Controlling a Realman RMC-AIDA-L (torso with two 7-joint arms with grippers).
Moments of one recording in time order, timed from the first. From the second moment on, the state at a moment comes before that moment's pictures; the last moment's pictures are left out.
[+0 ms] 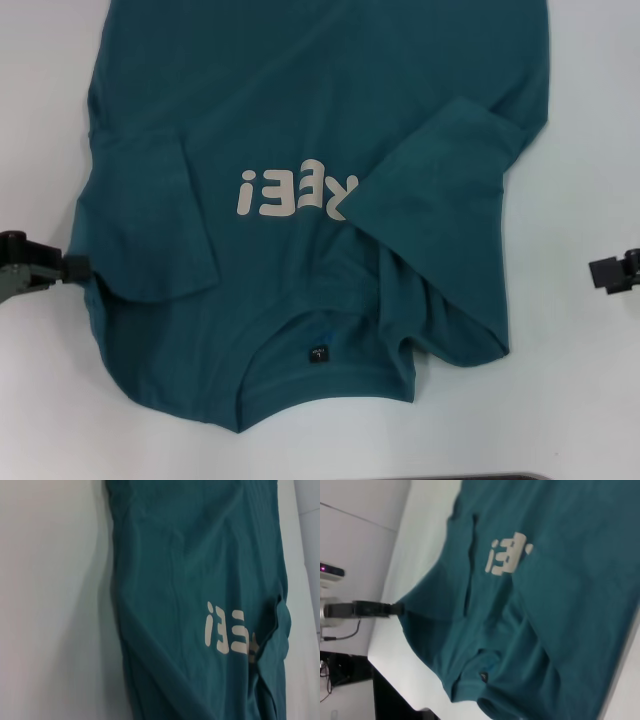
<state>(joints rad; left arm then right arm) -0.45 -2.00 -2.71 -0.83 -0.70 1.79 -2.43 0.47 1.84 -0.61 -0.69 -2.33 -1.95 2.26</state>
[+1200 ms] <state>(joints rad) -0.48 -2.00 -2.70 -0.83 -0.70 1.74 -2.45 0.48 1.93 -0.60 -0.52 -2.39 -1.83 2.40</state>
